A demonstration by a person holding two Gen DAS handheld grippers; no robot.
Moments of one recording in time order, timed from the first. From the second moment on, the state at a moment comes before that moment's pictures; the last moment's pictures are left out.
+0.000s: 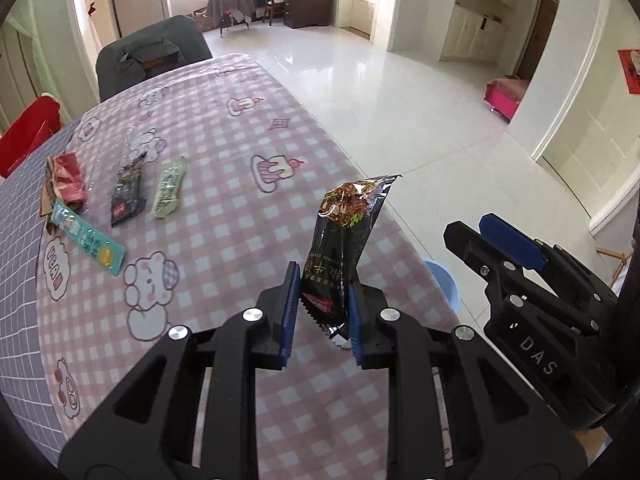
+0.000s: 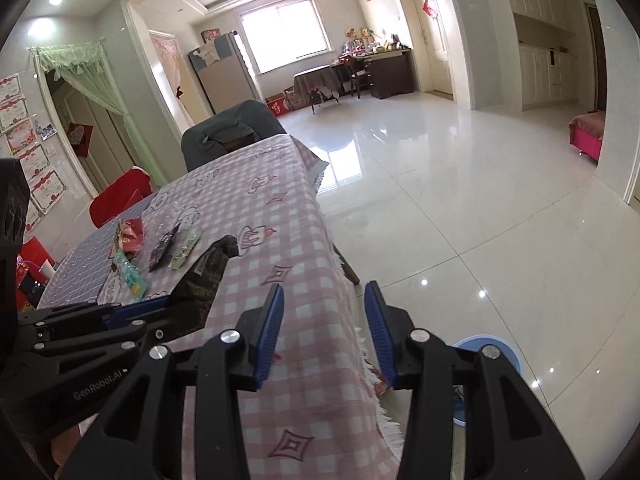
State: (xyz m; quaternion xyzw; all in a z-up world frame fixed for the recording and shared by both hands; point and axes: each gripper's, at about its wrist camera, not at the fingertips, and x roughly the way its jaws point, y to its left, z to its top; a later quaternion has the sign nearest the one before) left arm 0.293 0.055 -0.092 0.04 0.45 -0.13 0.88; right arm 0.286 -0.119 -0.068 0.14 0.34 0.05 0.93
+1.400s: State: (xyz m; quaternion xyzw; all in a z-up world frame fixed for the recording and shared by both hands) left arm 0.337 0.362 -0.128 -0.10 0.47 0.05 0.88; right arm 0.435 0.207 -0.113 -0.08 0.44 0.21 0.87
